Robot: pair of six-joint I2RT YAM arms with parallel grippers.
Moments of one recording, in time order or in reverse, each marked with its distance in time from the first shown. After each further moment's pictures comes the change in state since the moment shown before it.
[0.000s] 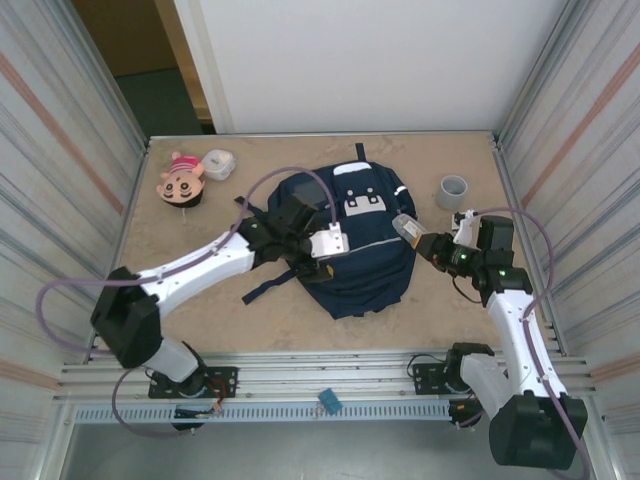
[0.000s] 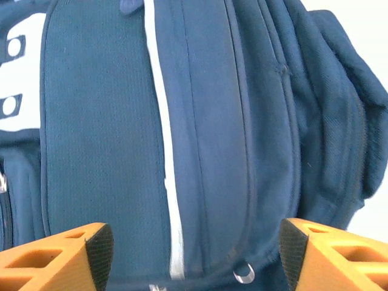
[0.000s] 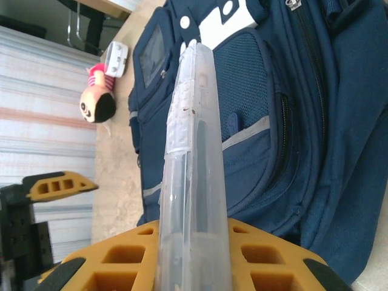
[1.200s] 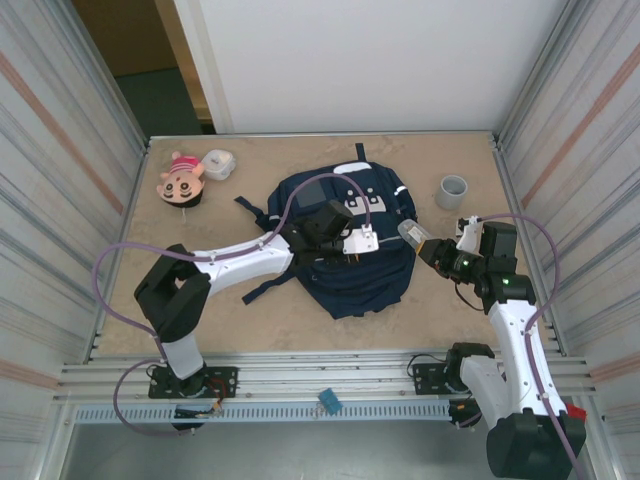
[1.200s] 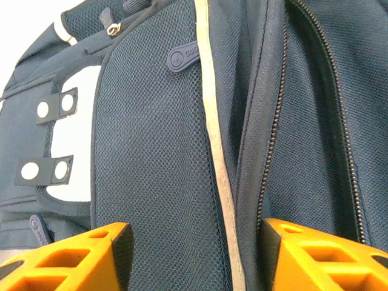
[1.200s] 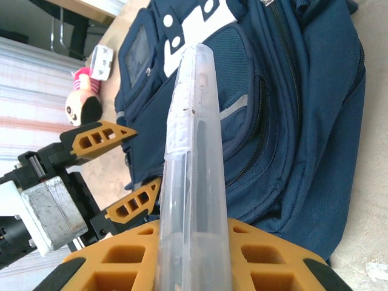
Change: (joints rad) left arm -0.090 0.208 0.052 0.280 -0.260 -0.004; right arm -0.005 -0.068 -0.001 -0.082 0.051 -0.005
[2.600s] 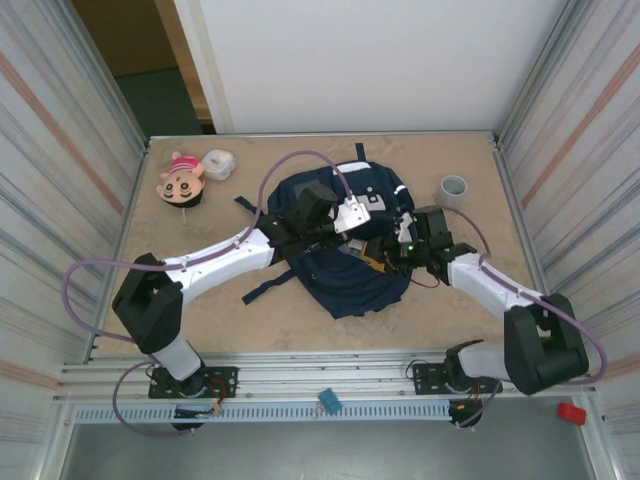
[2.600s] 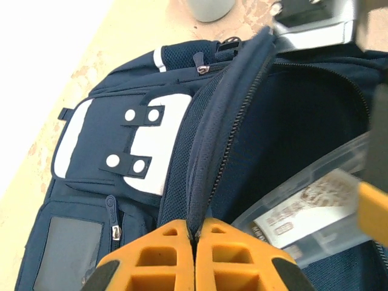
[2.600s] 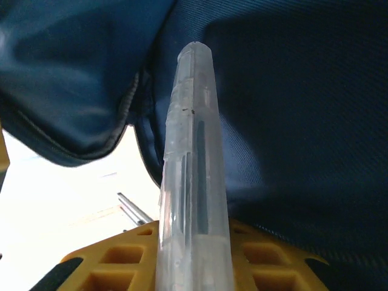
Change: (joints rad) left arm 0.052 -0.128 0.005 0.042 0.012 -0.192; right arm 0.395 0.519 0.023 0.415 -0.066 0.344
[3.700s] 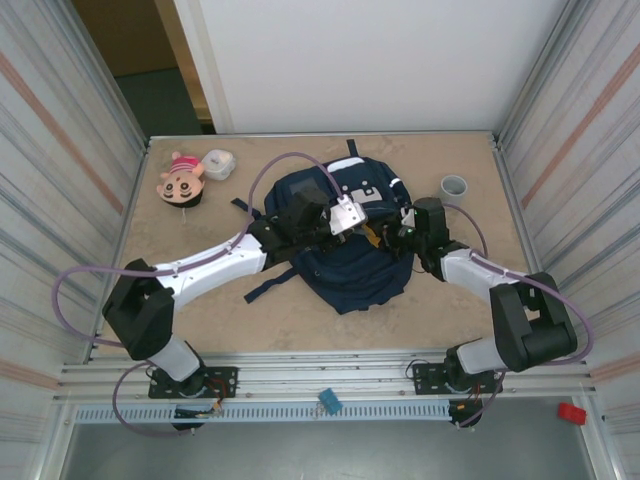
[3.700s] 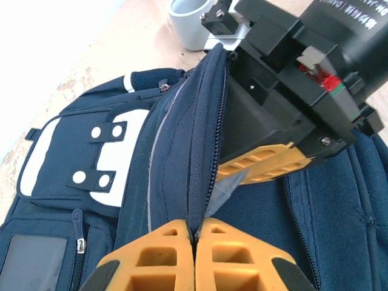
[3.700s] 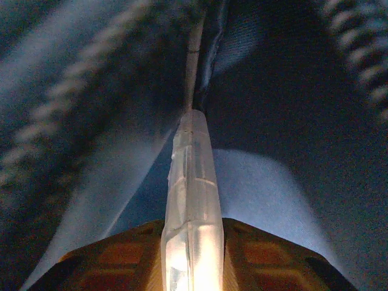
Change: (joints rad) left arm 0.003 -0.059 -0.078 0.081 0.102 -0.092; right arm -0.010 0.106 -0.026 0.435 0.193 0.430
